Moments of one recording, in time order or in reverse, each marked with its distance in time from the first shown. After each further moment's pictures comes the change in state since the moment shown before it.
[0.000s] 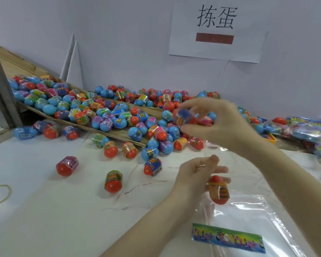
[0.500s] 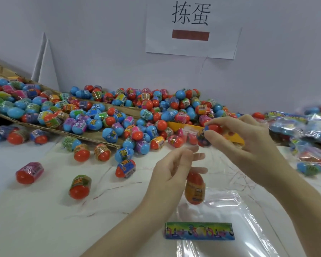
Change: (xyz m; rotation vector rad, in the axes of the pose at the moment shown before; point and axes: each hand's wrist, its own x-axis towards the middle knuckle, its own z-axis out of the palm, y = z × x) left_hand -0.009 0.002 0.010 0.224 -0.014 0.446; right_hand -0.074 0.035 -0.029 -0.074 0.230 0.110
